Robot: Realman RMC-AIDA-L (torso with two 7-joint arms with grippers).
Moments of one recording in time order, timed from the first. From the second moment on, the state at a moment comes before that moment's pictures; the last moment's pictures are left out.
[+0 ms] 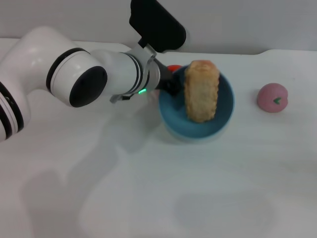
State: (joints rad) left arm -0.71 -2.07 1.98 0.95 -0.45 -0.53 0.21; right arm 0.30 2.07 -0.86 -0.35 -0.85 -1.20 1.32
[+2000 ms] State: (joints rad) left arm -0.72 -2.05 1.56 0.99 -0.35 -0.75 0.17; right arm 0.45 2.03 -0.86 -0.78 -1.76 -1.20 1.84
